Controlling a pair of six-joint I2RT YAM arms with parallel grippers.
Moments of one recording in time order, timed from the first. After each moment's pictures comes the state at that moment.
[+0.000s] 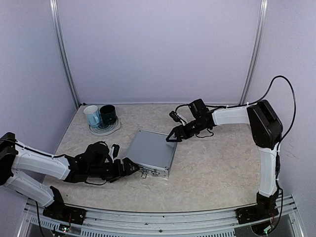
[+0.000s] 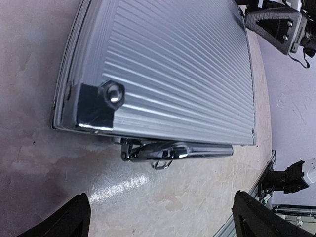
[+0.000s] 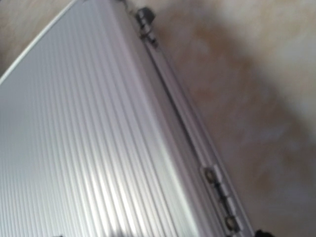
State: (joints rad) left arm -0.88 1.32 0.40 0.27 0.11 -0.99; right arm 0.53 2.13 1.49 -0.28 -0.70 0.01
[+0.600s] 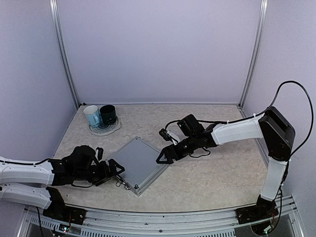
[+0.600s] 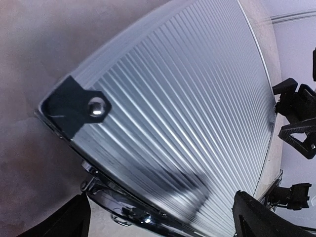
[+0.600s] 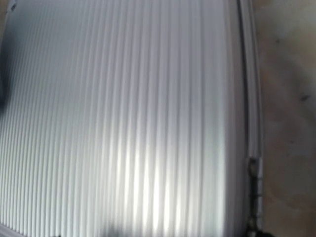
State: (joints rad) left arm -0.81 1.04 0.30 0.02 0.05 -1.05; right arm 0.80 1.88 1.14 -0.12 -0.53 0.26
